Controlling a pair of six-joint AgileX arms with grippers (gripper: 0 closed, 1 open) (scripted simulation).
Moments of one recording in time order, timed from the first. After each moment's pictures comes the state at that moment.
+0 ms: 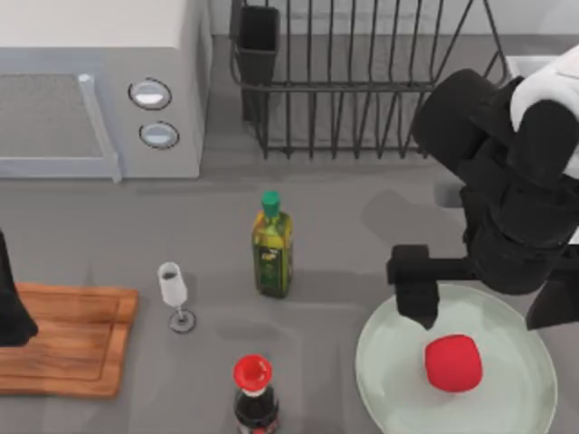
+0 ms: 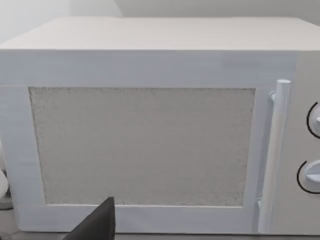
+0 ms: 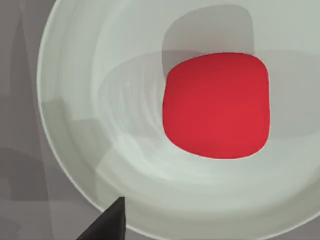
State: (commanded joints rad) left arm 0.00 0.00 0.00 0.00 0.00 0.00; right arm 0.66 1.62 1.24 -1.19 0.00 0.67
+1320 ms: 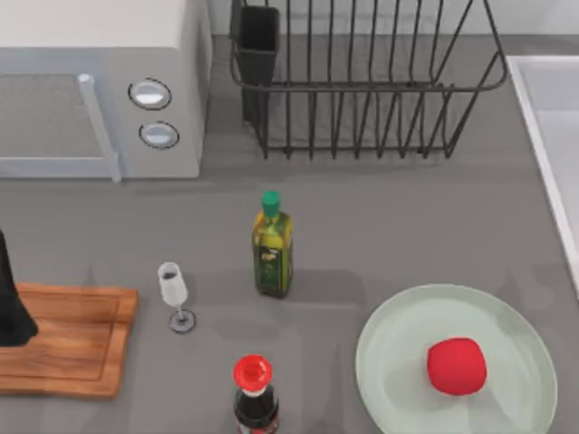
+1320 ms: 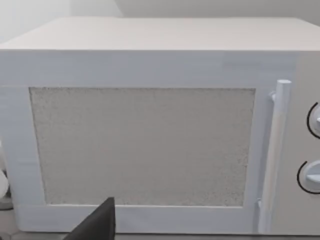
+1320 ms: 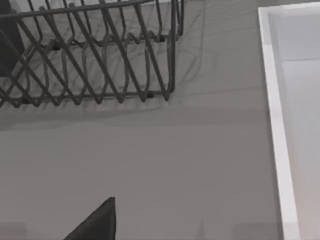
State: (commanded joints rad) left arm 0.00 0.00 0.00 0.00 0.00 0.00; right arm 0.19 0.39 0.35 -0.34 0.00 0.19
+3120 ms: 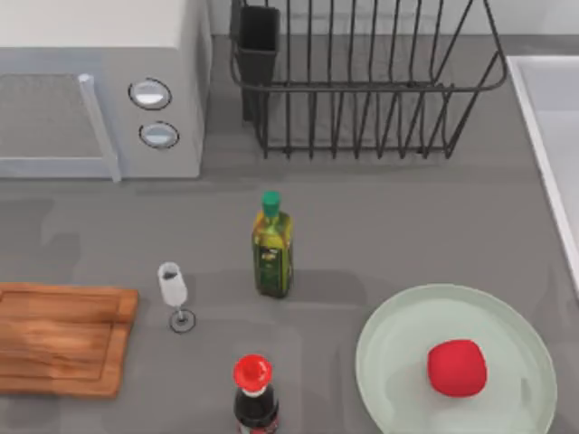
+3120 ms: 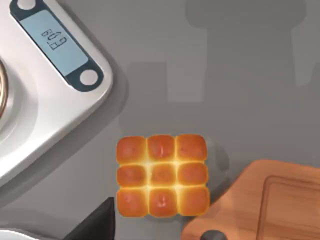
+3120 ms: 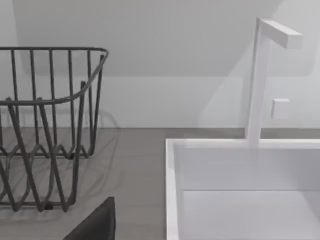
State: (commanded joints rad) left arm 0.19 1.15 0.80 -0.64 0.00 0.10; right arm 0.00 0.00 0.00 0.00 0.00 0.00
